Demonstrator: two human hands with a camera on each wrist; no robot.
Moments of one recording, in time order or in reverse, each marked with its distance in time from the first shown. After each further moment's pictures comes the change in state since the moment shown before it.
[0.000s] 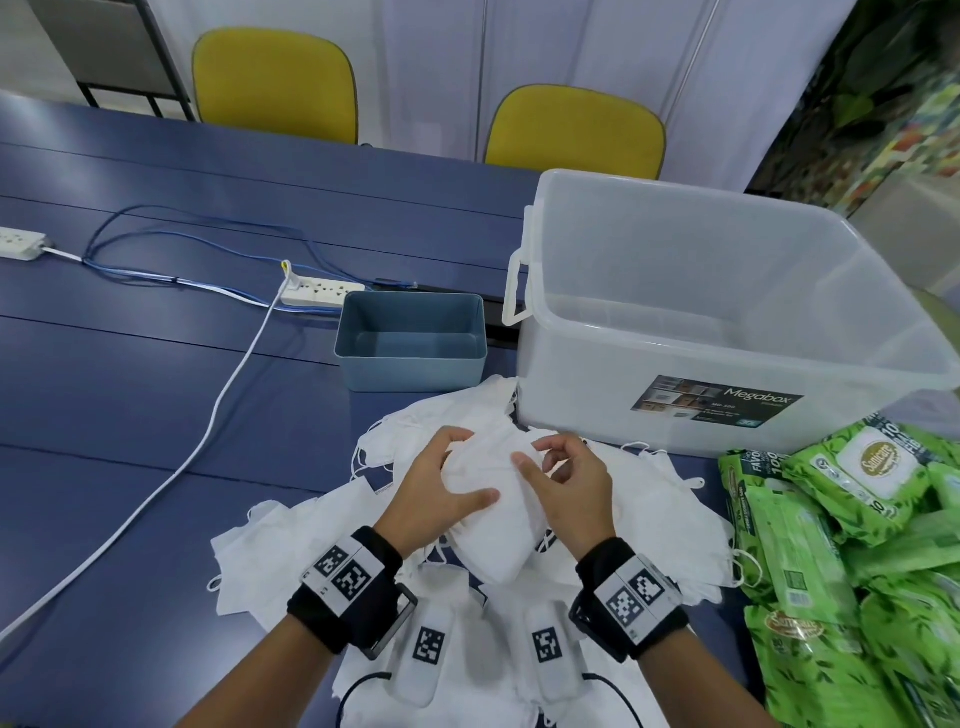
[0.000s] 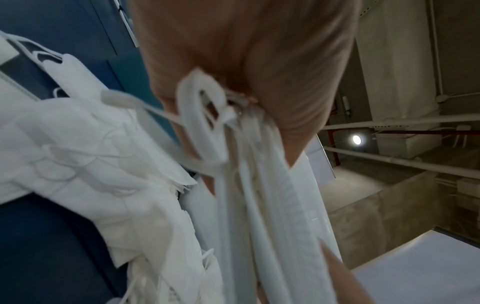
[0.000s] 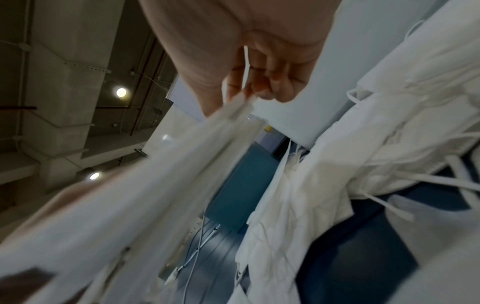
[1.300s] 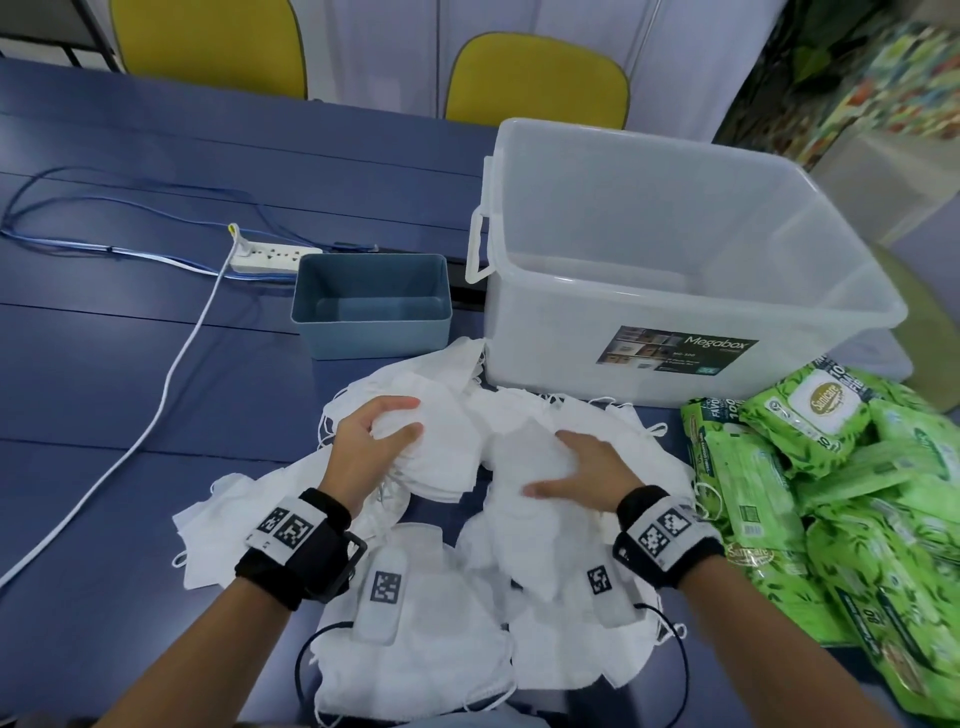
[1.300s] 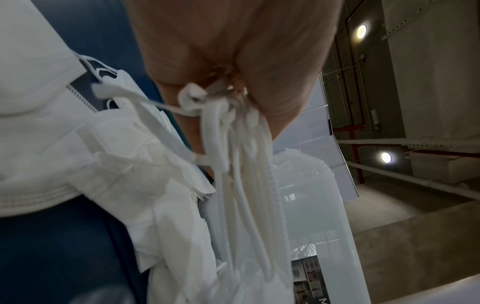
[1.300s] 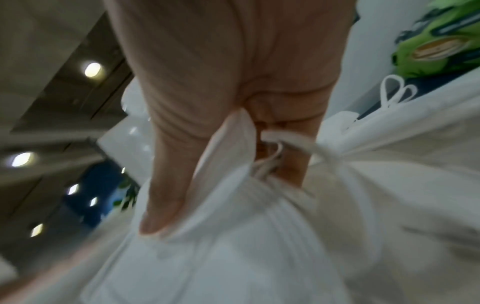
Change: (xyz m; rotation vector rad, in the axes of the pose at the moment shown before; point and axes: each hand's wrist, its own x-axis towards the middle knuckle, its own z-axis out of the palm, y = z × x) left_hand 0.003 -0.020 -0.015 -0.103 0.227 -0.019; right_hand 0.018 0.037 -0.068 -0.684 -0.540 0.138
